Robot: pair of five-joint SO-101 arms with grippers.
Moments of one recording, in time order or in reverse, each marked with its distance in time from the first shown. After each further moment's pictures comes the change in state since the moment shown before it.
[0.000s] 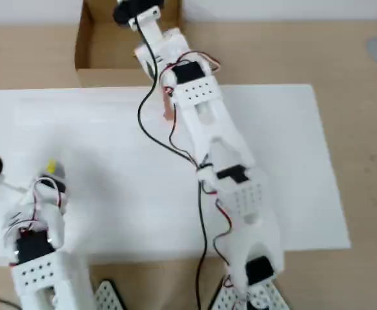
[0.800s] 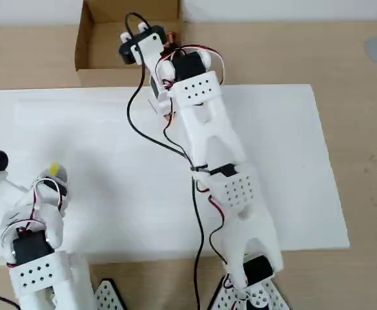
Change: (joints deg) left arm 0.0 0.0 -4.8 7.4 -7.1; right arm -1.7 5.2 -23.1 62.5 -2.1
